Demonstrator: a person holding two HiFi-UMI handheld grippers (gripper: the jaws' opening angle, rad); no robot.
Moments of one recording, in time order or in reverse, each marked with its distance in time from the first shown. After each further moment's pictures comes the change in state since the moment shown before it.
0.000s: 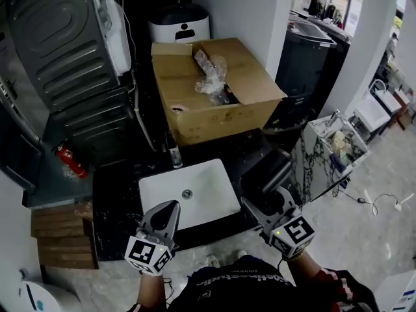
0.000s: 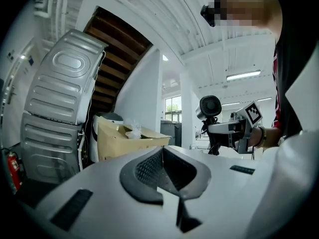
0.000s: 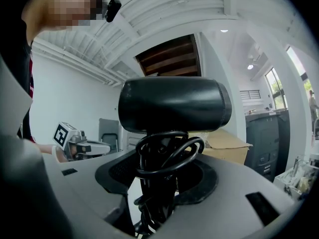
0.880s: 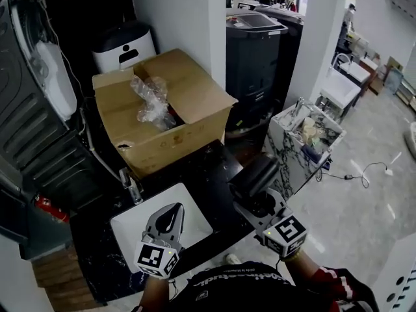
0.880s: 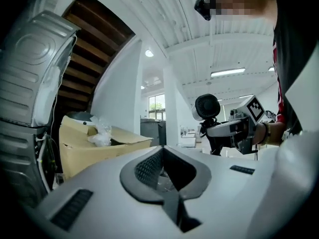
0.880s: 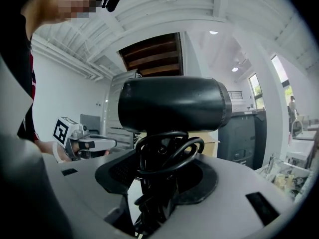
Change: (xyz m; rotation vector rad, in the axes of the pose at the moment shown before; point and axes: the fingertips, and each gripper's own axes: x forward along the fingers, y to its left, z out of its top) left arm 0.179 -0.083 0.006 0.066 0.006 -0.202; right arm -0.045 -0.143 -0.023 0.044 0.067 -0.189
